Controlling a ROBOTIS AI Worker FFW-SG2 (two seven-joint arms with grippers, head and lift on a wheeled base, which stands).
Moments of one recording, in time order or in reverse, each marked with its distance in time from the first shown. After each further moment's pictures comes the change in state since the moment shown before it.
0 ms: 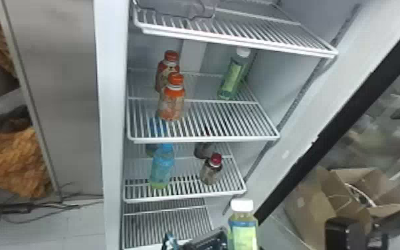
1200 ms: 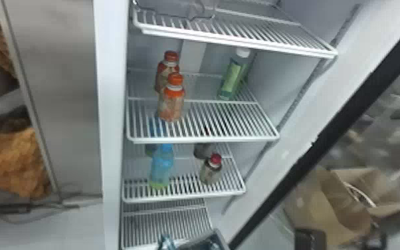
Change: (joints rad) left arm 0.010 -0.002 0.010 0.000 -0.001 0.000 -0.002; right arm -0.072 0.002 0.050 0.217 -0.109 -0.067 -0.025
